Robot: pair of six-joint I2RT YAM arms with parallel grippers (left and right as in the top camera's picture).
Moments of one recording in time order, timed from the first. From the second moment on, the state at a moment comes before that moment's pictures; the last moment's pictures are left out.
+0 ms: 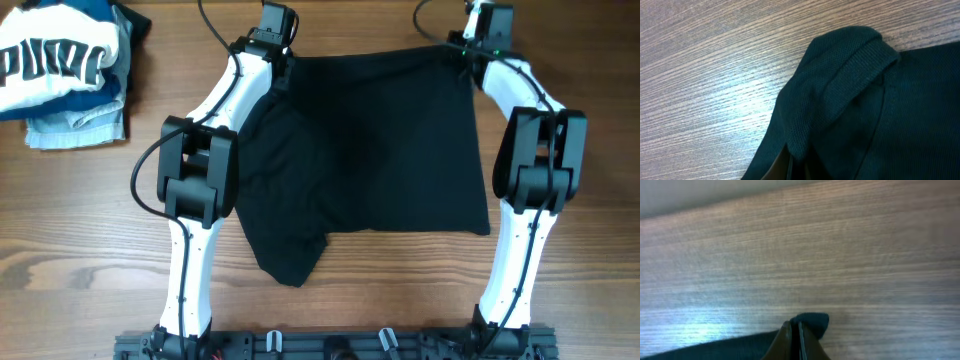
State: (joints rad) left arm -0.29 2.45 2.02 -0.66 -0.28 0.04; right arm -0.06 2.45 1.89 -0.22 -0.06 0.10
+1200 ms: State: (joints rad) left arm -0.27 2.17 2.02 -1.06 -0.28 -0.07; right arm -0.08 2.25 2.13 -1.03 -0.15 -0.04
